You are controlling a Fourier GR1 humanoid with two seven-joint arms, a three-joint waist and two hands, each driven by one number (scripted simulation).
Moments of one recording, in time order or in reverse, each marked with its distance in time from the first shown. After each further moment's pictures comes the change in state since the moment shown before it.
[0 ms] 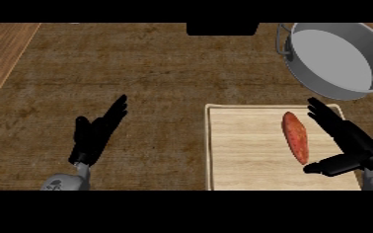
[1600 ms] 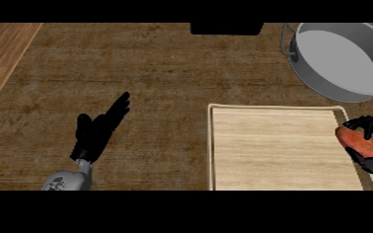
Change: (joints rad) left arm -0.017 -0.035 0.034 -0.006 -0.042 -0.043 0.009; right arm -0.135 -0.136 -0.172 0.477 0.072 0.153 -0.536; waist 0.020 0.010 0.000
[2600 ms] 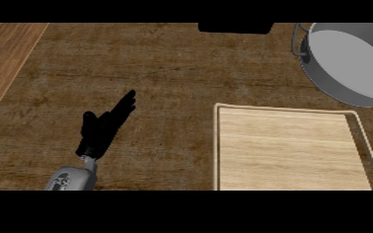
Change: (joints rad) left arm -0.028 -0.014 -0.013 0.013 0.004 -0.020 -0.003; right arm -0.107 -0.401 -0.079 0.176 0.047 -0.106 -0.187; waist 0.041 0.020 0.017
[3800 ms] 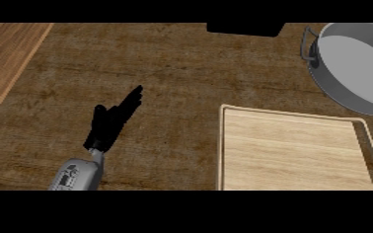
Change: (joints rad) left arm -0.057 -0.019 -0.012 0.037 -0.028 0.001 0.009; right arm -0.443 -0.013 0.282 0.185 0.359 -0.169 -0.052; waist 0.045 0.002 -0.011
